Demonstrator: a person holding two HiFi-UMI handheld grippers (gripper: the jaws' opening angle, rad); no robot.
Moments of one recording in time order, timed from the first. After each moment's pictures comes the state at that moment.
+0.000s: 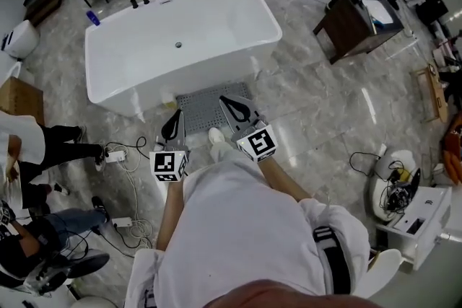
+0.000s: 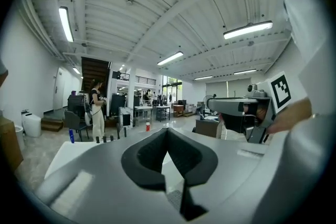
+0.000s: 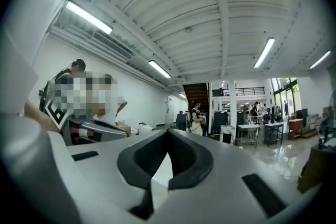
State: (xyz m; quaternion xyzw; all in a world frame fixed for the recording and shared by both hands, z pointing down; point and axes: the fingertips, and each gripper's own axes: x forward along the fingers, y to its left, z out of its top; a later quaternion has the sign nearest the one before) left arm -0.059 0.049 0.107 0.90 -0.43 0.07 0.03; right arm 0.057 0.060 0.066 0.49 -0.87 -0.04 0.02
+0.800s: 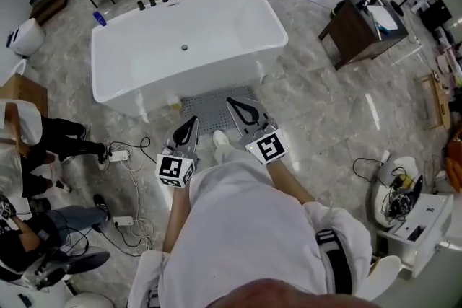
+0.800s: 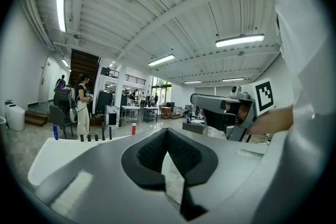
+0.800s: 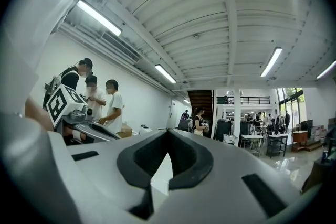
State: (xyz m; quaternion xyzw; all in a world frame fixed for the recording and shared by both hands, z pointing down) left arm -0.031 0.075 0.092 0.93 -0.36 0.05 0.04; right arm 0.060 0.069 0.026 0.47 -0.88 -0.09 0.00
